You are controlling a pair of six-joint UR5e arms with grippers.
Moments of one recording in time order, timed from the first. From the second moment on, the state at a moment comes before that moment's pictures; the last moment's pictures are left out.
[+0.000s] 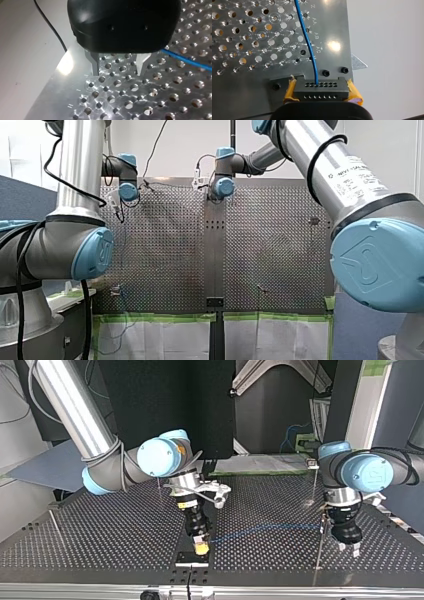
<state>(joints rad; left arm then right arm) 0.10 -1.74 -1.62 -2.73 -1.71 -1.96 2.31 -0.94 0.93 -0.24 1.63 1.63</state>
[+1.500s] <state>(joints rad) 0.07 -1.37 -1.91 -3.04 -1.59 -1.84 2.33 -0.94 0.93 -0.19 1.63 1.62</state>
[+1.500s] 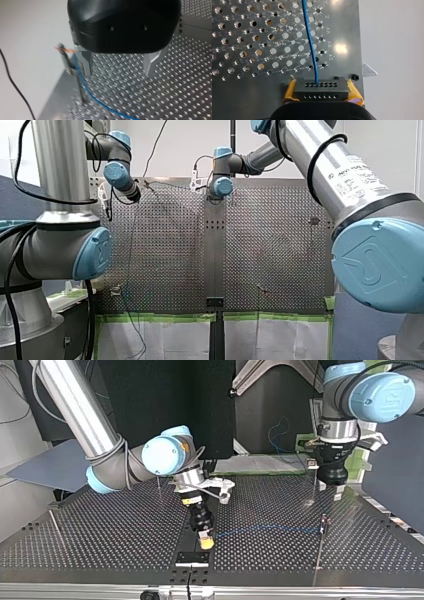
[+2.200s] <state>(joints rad) 0.05 -1.35 -1.83 -3.09 -1.55 -1.65 2.33 -0.94 0.93 -0.19 1.63 1.62</state>
